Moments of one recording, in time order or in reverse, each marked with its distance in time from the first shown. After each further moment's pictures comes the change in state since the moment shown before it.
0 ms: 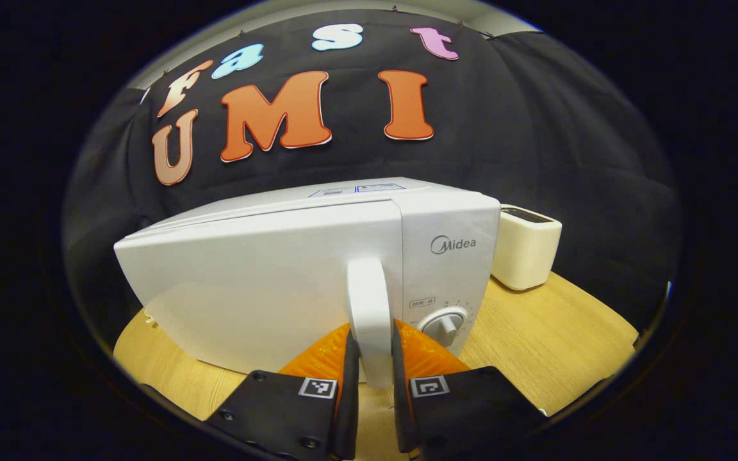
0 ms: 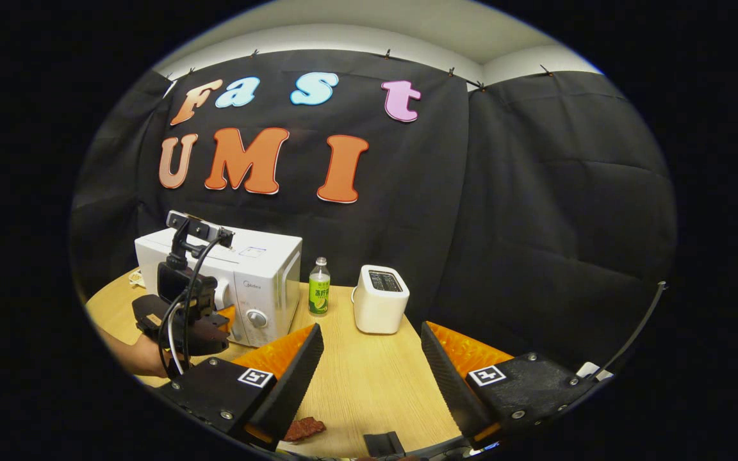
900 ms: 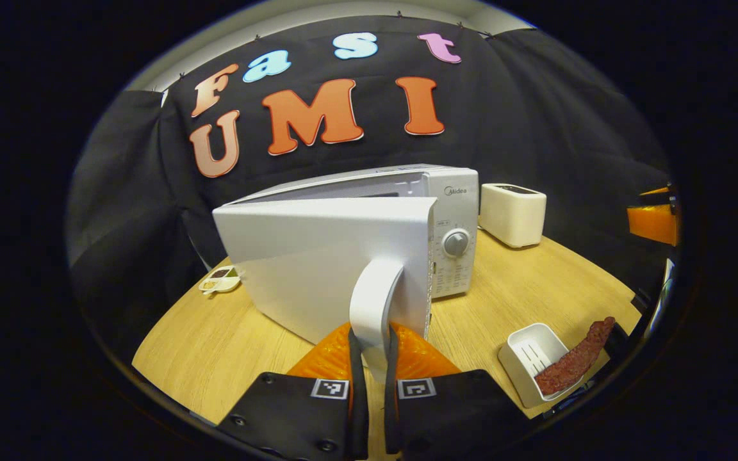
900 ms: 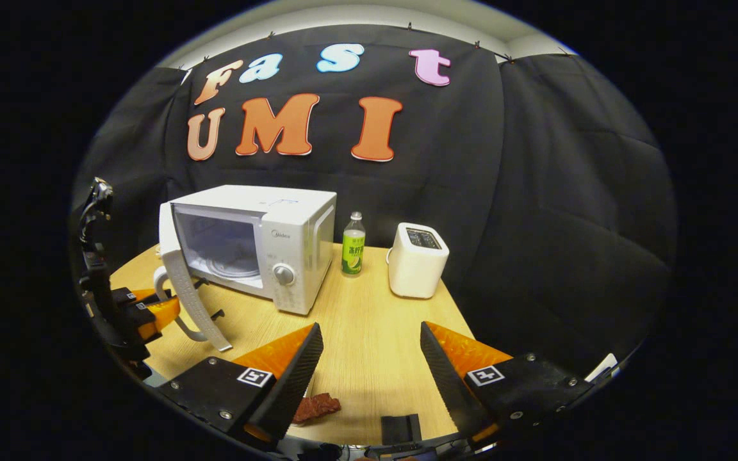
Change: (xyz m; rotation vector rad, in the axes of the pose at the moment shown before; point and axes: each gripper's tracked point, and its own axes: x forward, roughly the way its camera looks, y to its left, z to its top) left arm -0.168 0.067 -0.063 0.030 0.062 0.131; right arm 0.009 0.033 -0.075 -0.008 0.181 0.193
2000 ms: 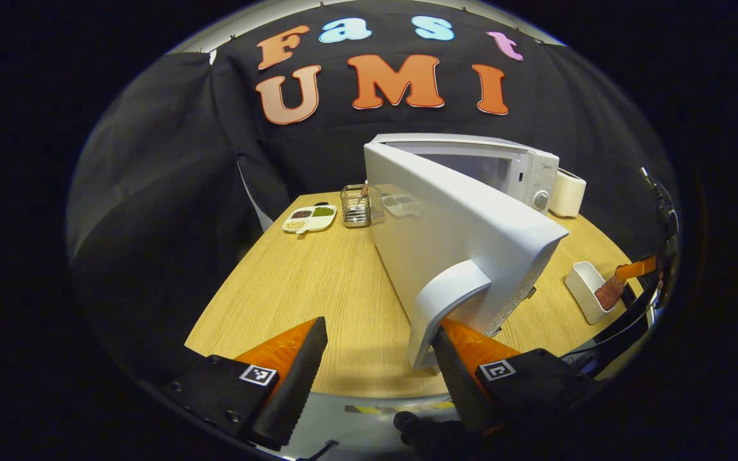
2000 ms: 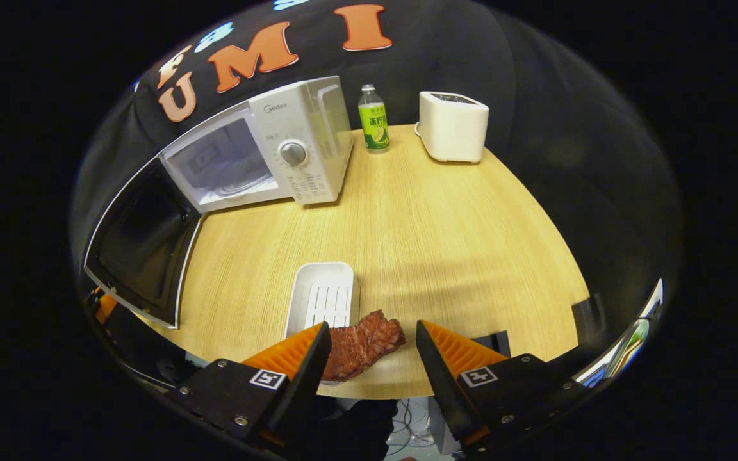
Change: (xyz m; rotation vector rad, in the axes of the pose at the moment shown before) left arm -0.085 0.210 -0.075 -0.080 0.198 0.033; right arm 0.012 0.061 -0.144 0.226 0.529 0.128
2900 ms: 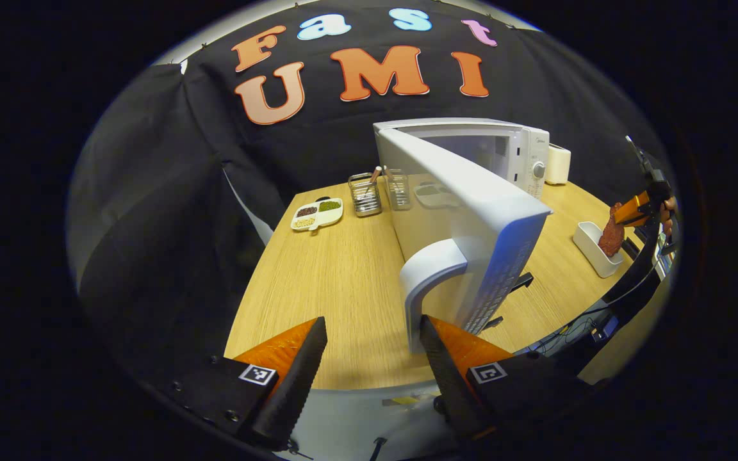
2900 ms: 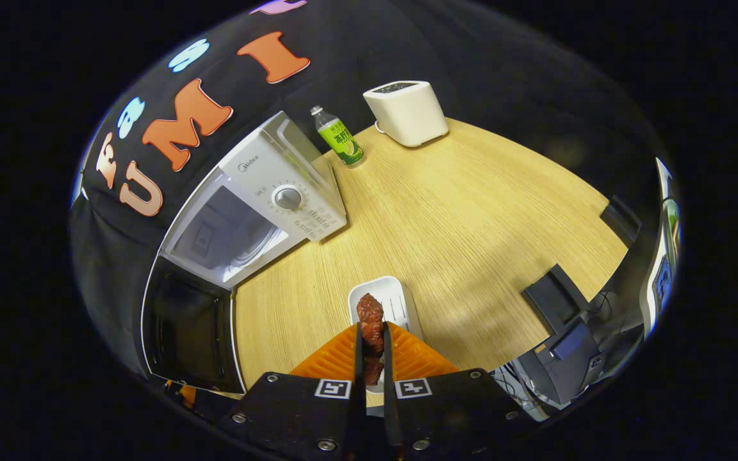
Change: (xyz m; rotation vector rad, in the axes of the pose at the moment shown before) left arm 0.005 0.060 -0.016 0.128 0.030 -0.082; right arm -0.021 0.065 0.032 0.424 -0.088 0.070
